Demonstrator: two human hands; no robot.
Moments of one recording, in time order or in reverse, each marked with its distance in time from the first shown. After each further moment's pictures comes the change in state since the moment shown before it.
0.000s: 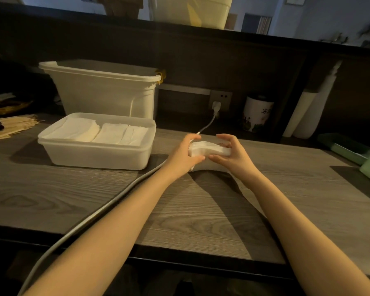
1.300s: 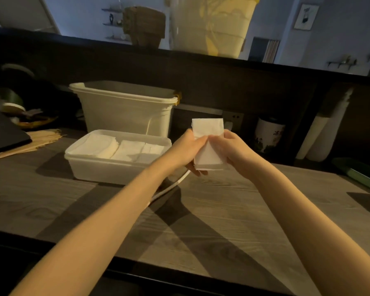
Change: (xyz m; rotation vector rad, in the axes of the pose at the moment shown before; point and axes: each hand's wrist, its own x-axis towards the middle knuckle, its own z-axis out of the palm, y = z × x) left_hand 0.009 0.058 -0.053 -0.073 0.009 -0.137; right_hand 0.030 -0.095 0.011 0.117 -0.130 0.243
